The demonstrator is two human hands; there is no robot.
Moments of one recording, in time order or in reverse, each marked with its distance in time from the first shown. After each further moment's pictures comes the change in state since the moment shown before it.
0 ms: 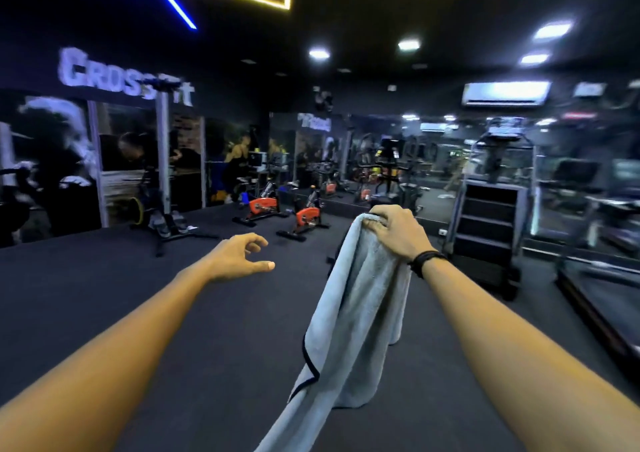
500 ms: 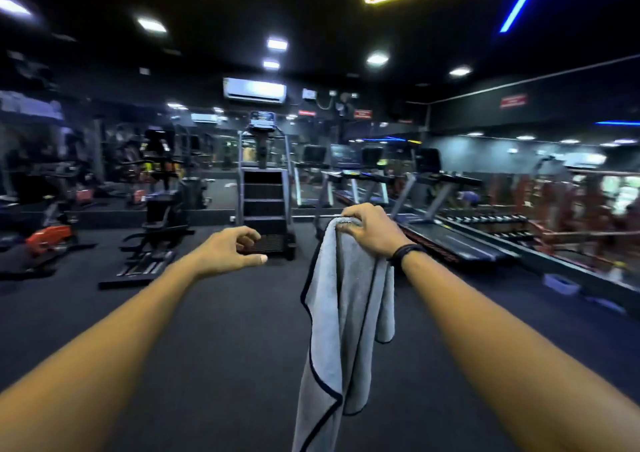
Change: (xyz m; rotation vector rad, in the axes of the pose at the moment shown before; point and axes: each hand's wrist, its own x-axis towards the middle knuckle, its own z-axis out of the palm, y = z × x) left_hand -0.024 0.275 0.157 -0.216 -0.386 0.630; right_hand -0.260 0.061 -0.236 -0.352 0.169 0.480
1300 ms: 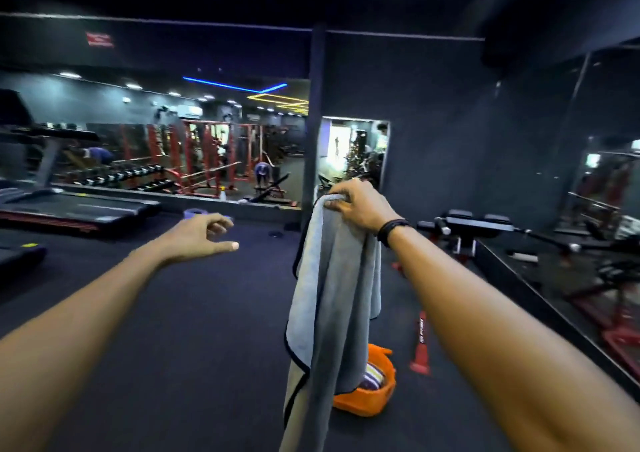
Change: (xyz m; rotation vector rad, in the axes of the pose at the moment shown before) left_hand -0.077 0.448 0.365 -0.238 -0.688 0.857; right_hand -0.508 0.094 -0.350 -0.665 0.328 0.967
